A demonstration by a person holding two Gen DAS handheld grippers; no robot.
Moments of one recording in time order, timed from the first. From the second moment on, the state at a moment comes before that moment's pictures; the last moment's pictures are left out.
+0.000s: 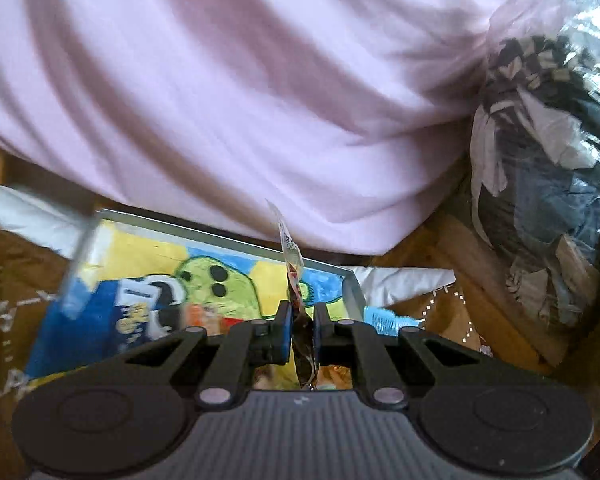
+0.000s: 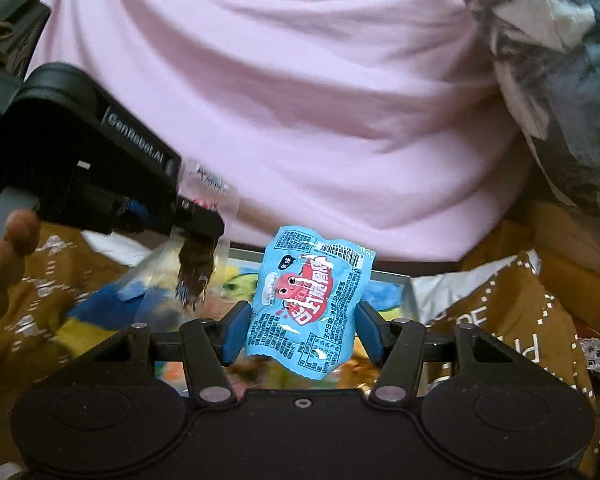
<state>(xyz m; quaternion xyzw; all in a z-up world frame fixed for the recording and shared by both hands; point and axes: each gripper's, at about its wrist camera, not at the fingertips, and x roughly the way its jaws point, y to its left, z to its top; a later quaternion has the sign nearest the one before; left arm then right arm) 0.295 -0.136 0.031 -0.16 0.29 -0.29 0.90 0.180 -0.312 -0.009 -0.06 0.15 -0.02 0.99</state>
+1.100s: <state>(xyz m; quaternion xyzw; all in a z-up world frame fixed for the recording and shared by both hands) 0.350 -0.188 -0.022 -0.13 0.40 -0.21 0.88 0.235 -0.363 -0.036 0.02 0.23 -0.06 0.97</state>
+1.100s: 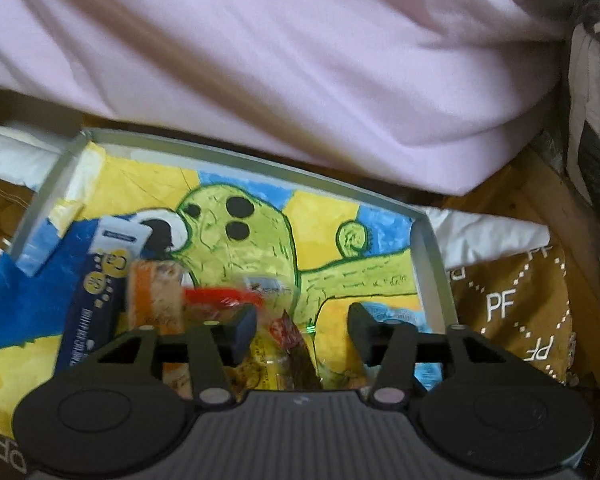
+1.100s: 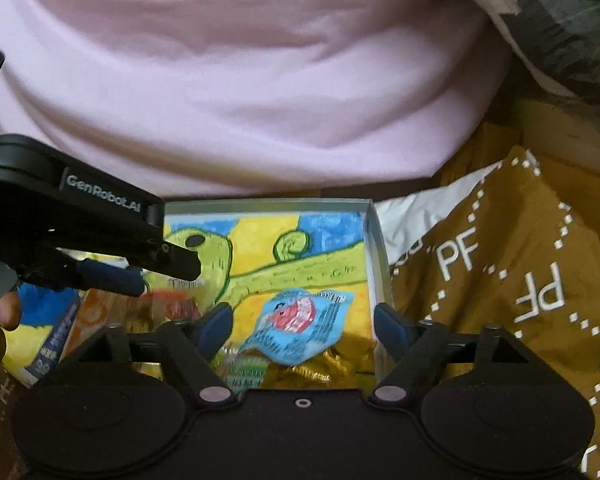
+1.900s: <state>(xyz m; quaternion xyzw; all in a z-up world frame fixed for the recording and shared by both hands) 0.232 -0.129 0.049 -0.06 0.26 -0.13 0.96 0.142 -0.354 0.027 0.04 0.14 -0.07 0.99</state>
